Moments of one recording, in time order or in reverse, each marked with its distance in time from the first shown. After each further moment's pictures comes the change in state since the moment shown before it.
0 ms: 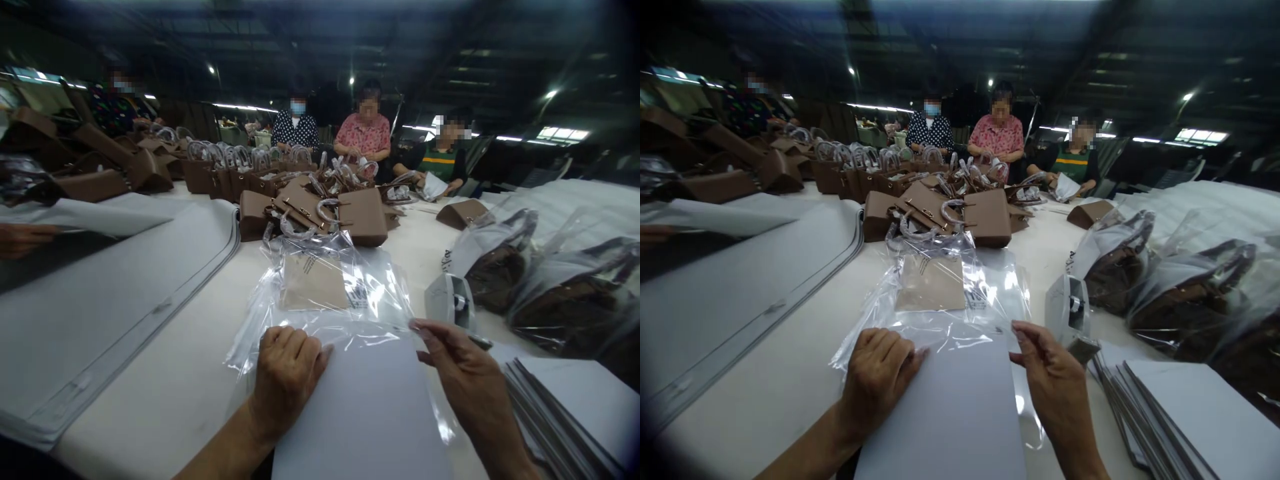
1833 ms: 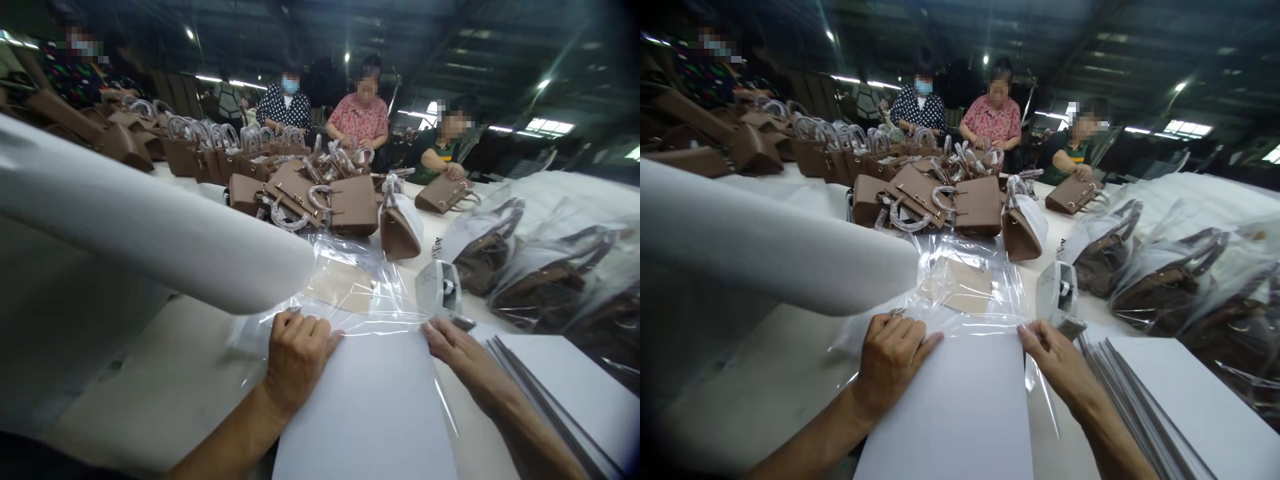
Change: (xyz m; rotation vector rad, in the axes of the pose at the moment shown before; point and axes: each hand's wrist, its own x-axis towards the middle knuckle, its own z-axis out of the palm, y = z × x) left_hand 0.003 0.015 0.012 0.048 -0.100 -0.055; right_hand 0.009 0.011 -0.030 -0.373 -0.223 -0.013
